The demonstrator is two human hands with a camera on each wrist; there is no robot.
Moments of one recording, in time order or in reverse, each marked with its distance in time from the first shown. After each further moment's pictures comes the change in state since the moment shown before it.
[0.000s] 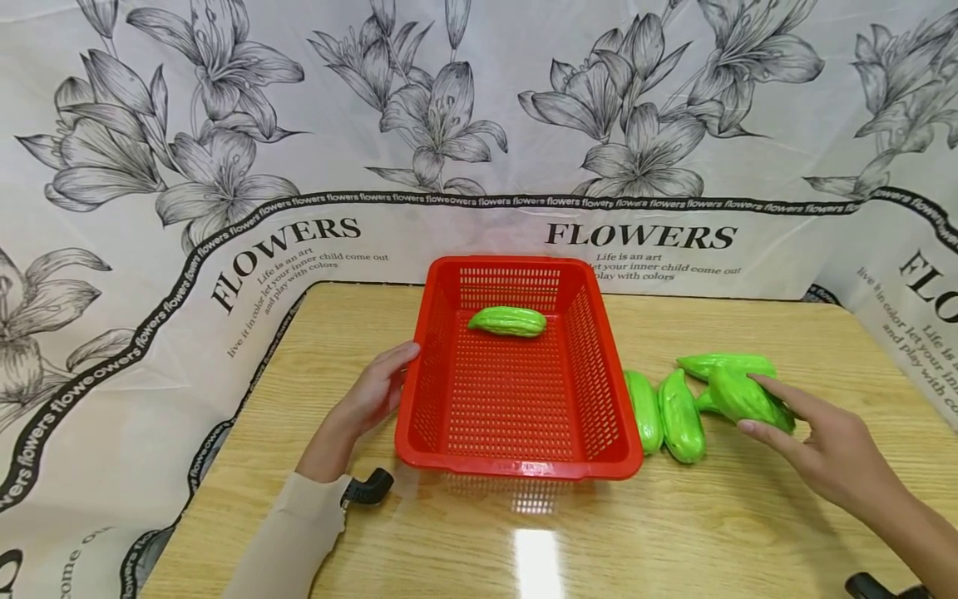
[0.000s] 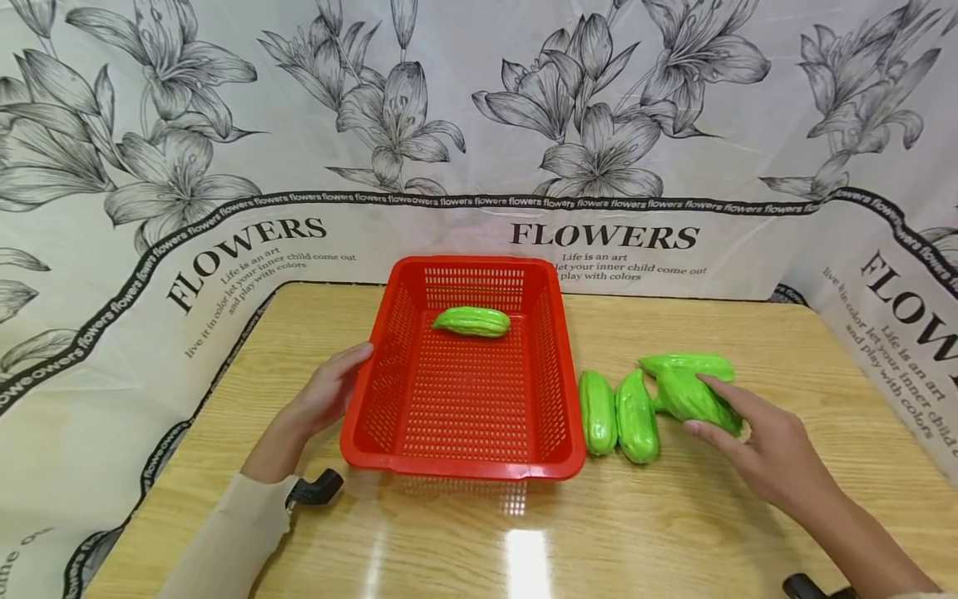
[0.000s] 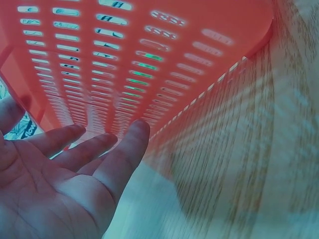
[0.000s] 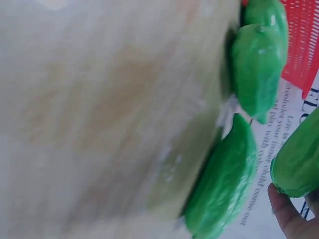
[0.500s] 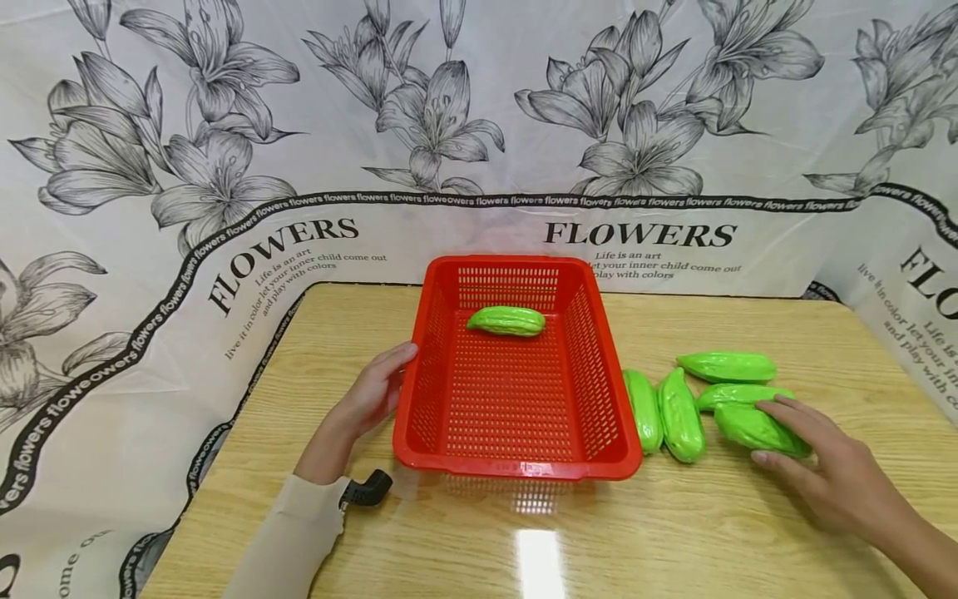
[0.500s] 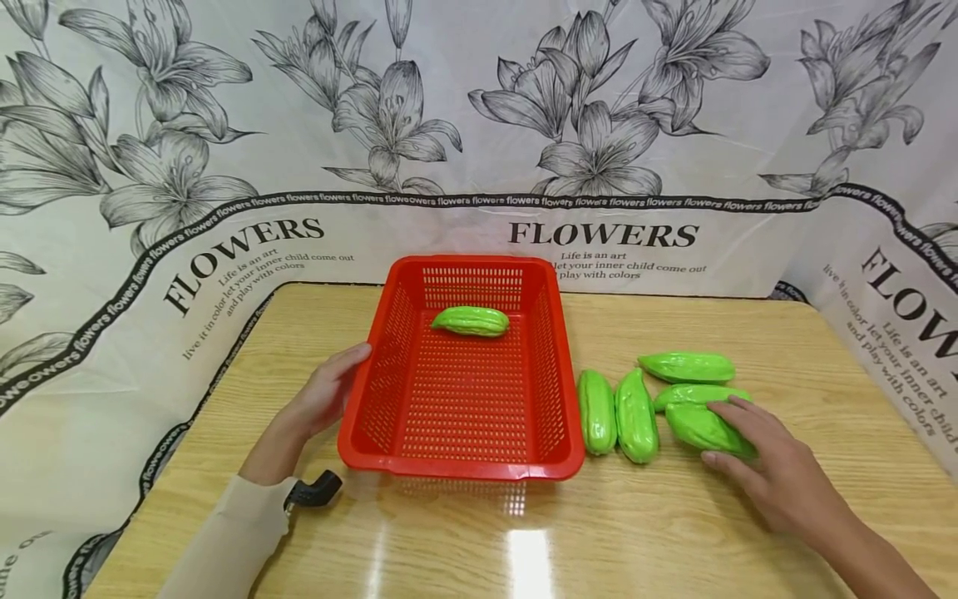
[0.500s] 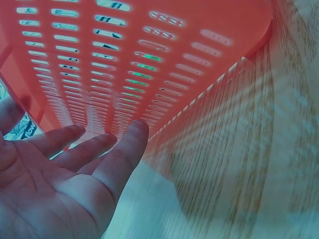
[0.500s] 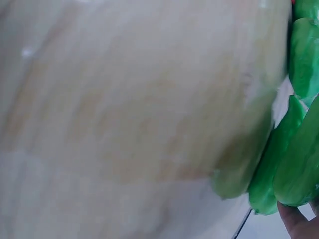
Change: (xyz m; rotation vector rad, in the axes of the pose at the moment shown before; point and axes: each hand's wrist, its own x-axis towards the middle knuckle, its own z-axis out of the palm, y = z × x) left_hand 0.000 0.000 0.001 -0.011 0.014 -0.010; right_hand -0.027 0.036 0.016 0.027 -0.040 -0.090
